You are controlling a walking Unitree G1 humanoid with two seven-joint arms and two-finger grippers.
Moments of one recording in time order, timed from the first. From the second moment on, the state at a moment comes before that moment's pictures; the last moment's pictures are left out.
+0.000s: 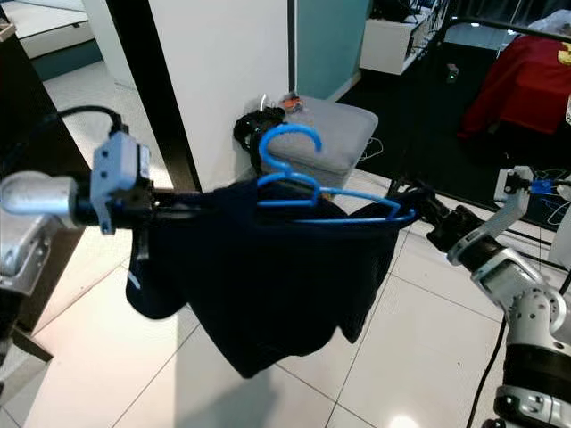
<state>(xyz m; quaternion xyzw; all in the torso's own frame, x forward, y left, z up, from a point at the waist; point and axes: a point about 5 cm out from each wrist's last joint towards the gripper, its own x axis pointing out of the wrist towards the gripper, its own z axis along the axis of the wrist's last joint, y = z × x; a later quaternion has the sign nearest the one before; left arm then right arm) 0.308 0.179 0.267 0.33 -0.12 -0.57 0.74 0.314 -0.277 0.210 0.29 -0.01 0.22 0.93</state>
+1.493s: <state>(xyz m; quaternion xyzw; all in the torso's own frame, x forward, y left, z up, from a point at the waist) 0.328 0.188 0.265 0.42 -0.09 -0.46 0.77 0.313 -0.285 0.251 0.11 0.15 0.29 0.94</state>
